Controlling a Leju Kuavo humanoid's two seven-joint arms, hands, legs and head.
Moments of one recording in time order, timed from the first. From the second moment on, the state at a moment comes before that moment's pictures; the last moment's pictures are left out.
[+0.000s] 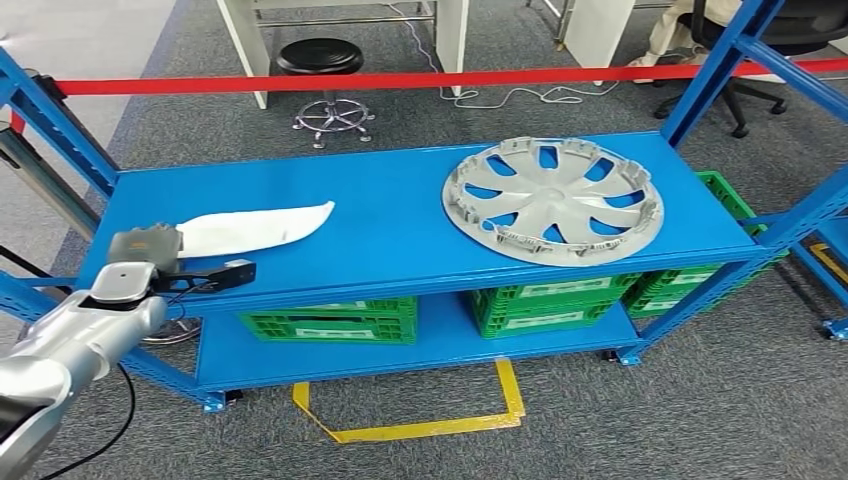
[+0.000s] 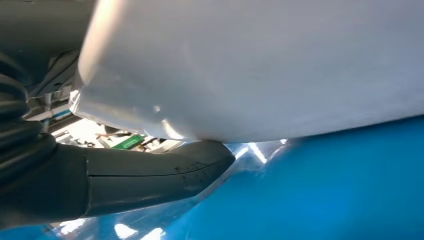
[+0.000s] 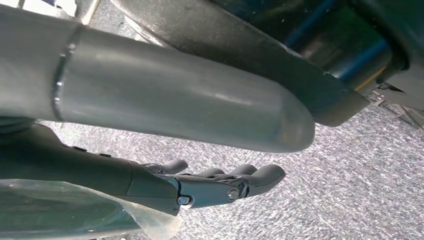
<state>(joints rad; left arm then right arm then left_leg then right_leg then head) -0.82 0.20 -0.53 -0.36 -1.31 0.23 0.23 -0.03 0.13 -0.28 -0.20 1.01 -0.05 0.16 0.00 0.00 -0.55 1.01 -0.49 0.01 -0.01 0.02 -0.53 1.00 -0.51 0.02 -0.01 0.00</state>
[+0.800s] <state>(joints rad) -0.46 0.01 -0.26 -0.86 -0.44 0.53 -0.49 -0.02 0.14 -0.32 -0.20 0.99 -0.07 0.17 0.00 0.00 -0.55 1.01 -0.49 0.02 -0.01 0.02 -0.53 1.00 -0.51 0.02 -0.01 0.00</state>
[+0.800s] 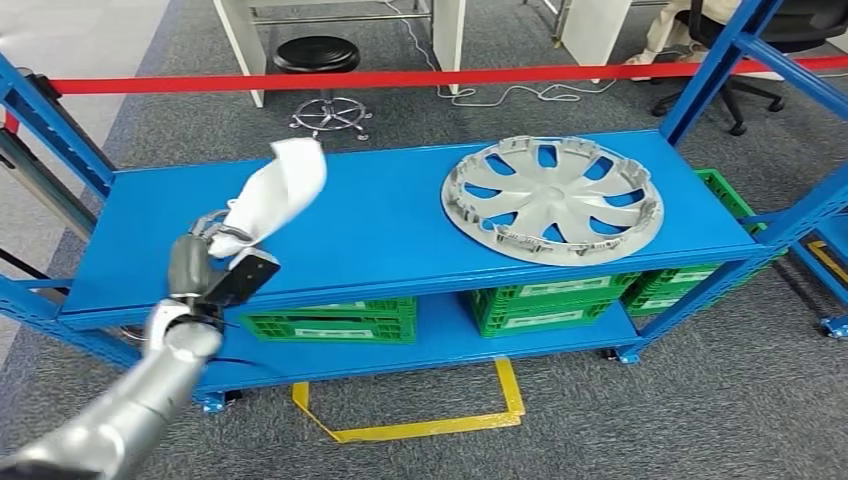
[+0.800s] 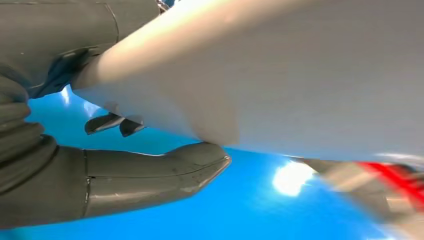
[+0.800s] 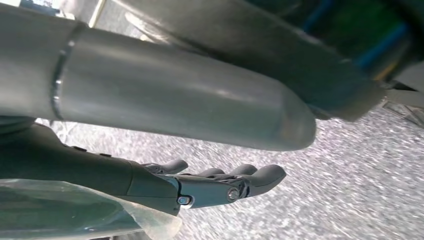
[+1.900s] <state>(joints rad) 0.24 -0.09 -0.17 -1.85 0.15 0.08 -0.60 0.02 0.19 -0.47 -0.20 0.94 -0.23 0.19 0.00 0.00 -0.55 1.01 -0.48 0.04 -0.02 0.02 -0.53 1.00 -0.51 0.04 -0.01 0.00</state>
